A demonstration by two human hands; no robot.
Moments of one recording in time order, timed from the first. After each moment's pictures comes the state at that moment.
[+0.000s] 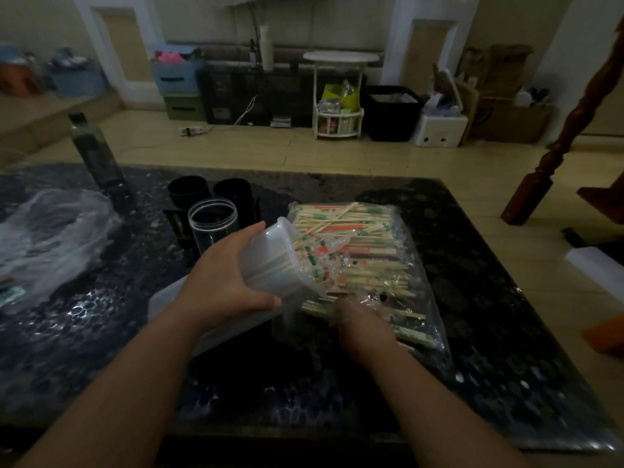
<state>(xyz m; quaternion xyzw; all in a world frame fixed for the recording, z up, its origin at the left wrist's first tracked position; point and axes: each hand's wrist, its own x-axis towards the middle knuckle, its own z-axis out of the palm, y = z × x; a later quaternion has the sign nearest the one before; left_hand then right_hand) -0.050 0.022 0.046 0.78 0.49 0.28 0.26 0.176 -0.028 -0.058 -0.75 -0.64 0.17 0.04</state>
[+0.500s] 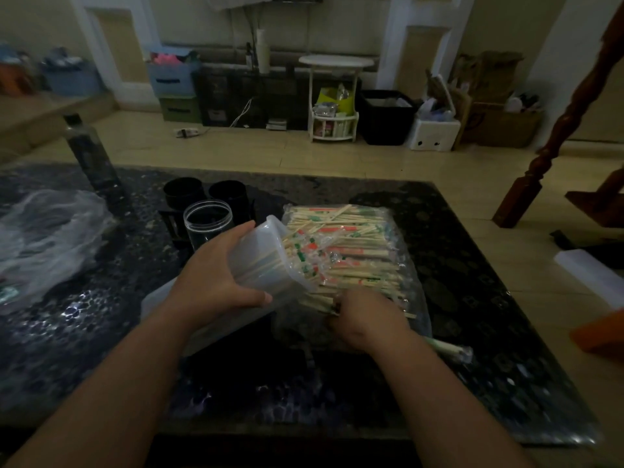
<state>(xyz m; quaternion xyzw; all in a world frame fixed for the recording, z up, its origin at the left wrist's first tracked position) -0.054 0.023 0.044 0.77 0.51 0.30 0.27 0.176 -0.039 0.002 -0.74 -0.65 0.13 0.03</state>
